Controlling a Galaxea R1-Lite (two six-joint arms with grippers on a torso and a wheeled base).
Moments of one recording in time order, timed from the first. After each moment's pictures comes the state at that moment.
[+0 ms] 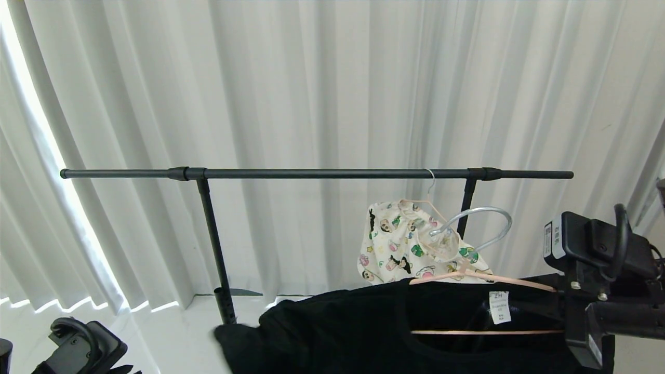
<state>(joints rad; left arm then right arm) -0.15 1.01 -0.14 -0.16 0.04 0.47 0.68 1.26 -0.79 0.11 0.20 -0.48</state>
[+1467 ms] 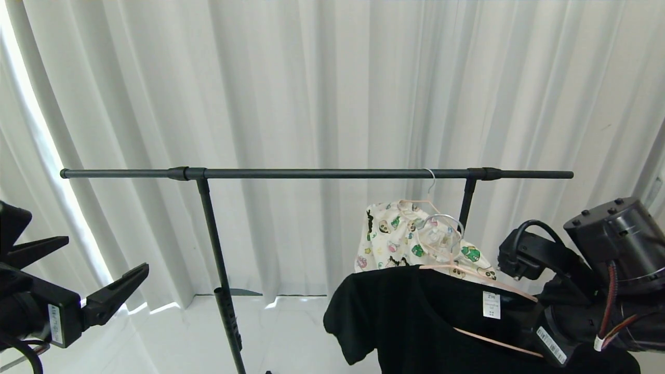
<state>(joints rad) -0.12 0.94 -0.49 -0.17 0.02 0.33 0.71 1.42 -0.80 0.25 -0.20 -0.13</state>
